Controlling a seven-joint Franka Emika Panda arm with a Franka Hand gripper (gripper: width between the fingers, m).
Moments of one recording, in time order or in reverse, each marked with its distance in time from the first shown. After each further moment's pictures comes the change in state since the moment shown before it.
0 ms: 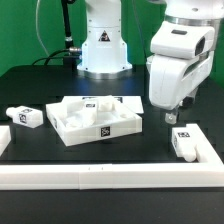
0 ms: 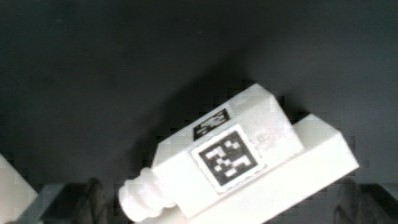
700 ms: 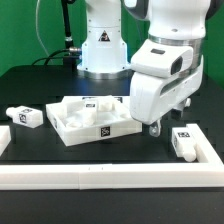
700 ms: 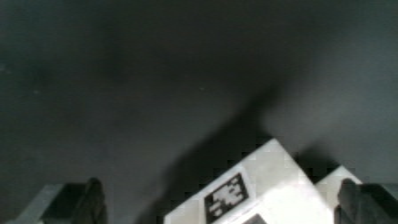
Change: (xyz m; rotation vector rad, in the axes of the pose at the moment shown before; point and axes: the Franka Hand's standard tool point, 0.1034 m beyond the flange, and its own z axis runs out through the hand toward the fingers) arm -0.017 0.000 0.031 0.013 0.003 0.124
